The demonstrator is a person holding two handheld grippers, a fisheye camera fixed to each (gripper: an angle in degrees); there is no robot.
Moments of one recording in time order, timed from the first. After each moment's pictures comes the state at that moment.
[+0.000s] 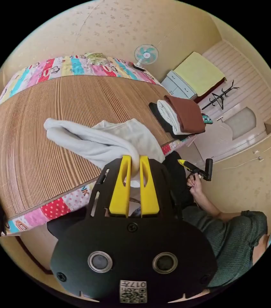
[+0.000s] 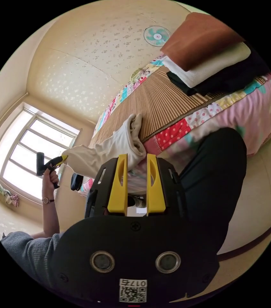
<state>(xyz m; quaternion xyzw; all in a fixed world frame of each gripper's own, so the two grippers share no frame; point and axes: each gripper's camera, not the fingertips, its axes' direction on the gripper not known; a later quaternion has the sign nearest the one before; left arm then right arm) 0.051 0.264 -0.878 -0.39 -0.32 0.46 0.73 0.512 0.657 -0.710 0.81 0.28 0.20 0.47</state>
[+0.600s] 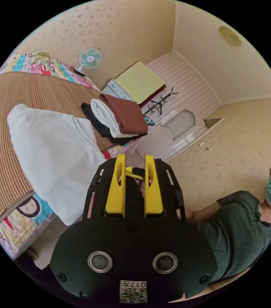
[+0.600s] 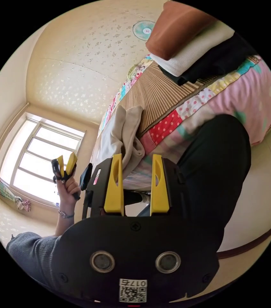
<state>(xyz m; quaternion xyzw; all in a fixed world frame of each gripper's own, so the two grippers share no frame) -0.073 0.286 -0.904 -0.39 -0.08 0.36 0.84 0.555 0.702 -0.703 0.82 0.22 0.18 0.50</state>
